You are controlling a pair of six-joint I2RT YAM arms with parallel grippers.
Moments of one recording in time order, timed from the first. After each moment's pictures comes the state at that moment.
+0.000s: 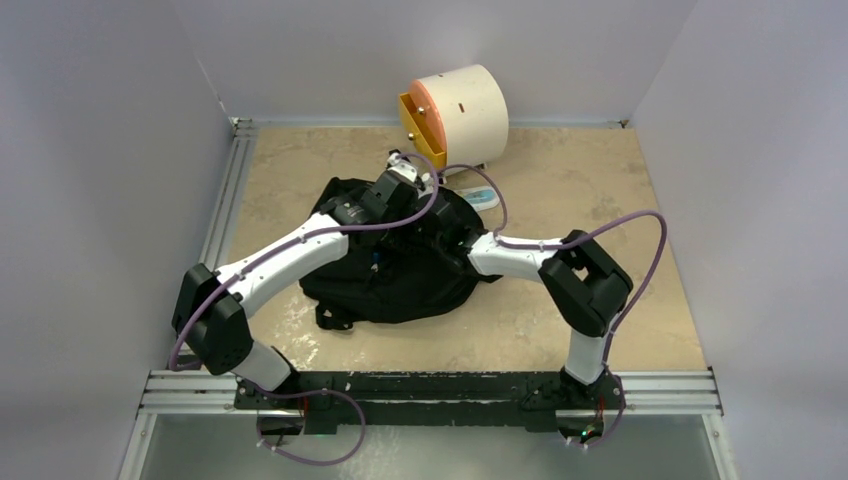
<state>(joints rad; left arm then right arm) -0.74 1.52 1.28 -0.67 -0.54 -0.15 0.83 1.84 1.11 0.31 -0.16 1.13</state>
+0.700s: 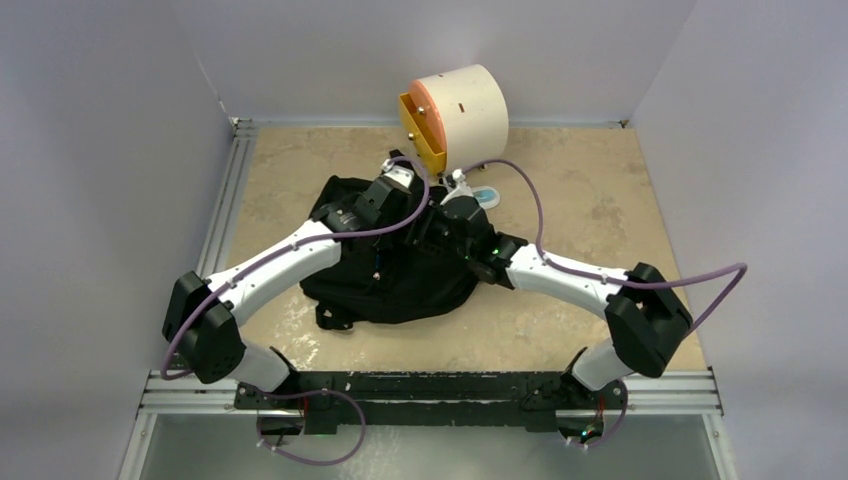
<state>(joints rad) -0.73 1.47 1.23 -0.66 -0.44 -0.24 0.83 1.53 0.97 0.16 -0.01 1.05</state>
